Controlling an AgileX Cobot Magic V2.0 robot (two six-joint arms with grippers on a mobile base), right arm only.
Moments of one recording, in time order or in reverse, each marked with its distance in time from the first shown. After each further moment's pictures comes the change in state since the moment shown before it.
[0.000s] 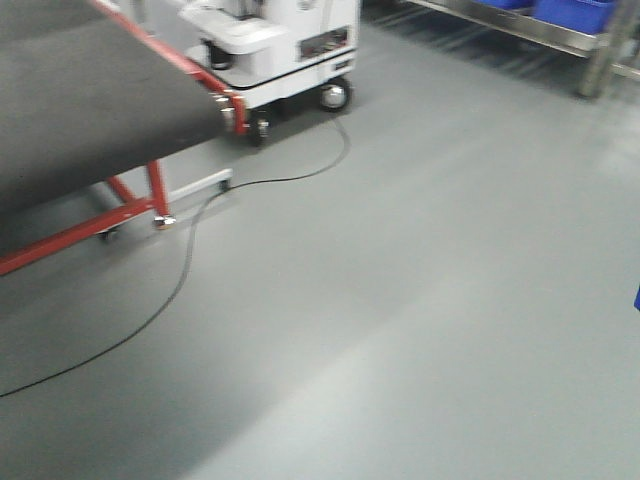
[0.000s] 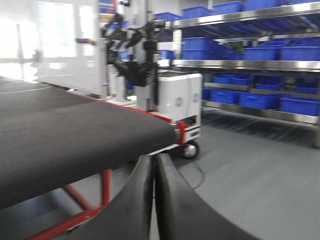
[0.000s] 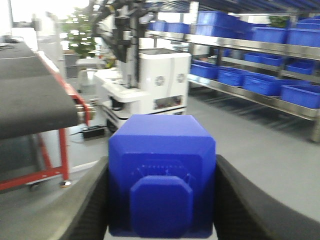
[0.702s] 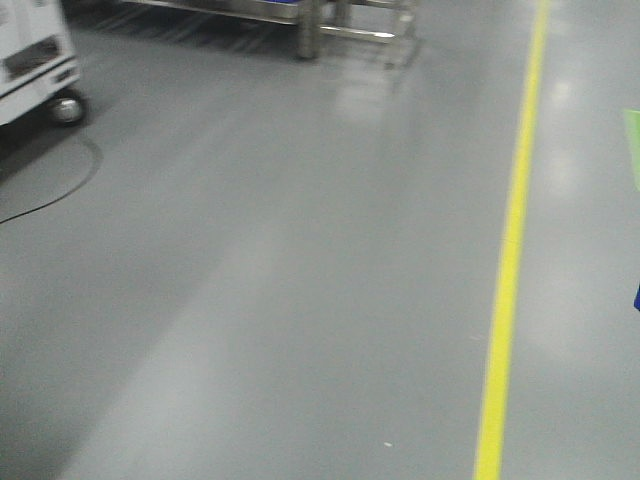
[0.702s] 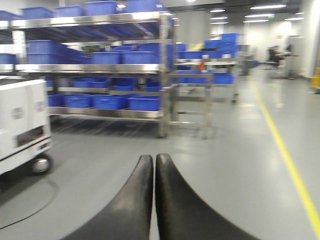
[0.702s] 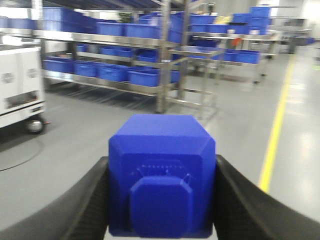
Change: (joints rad) arm 0.000 0.000 0.000 0.000 0.000 0.000
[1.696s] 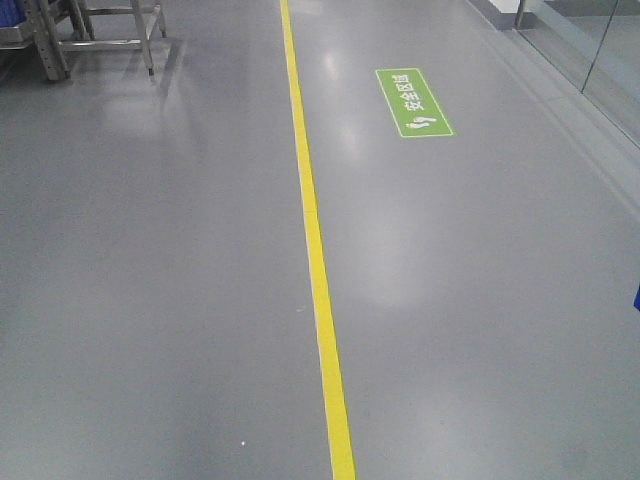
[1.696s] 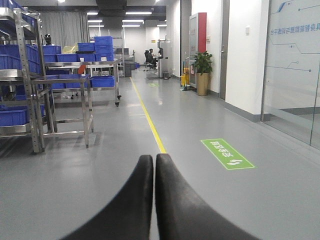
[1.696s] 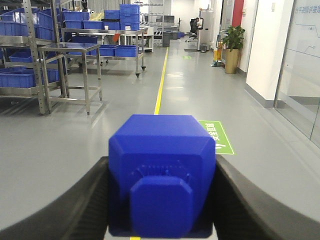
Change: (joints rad) arm 0.000 0.000 0.000 0.000 0.000 0.000
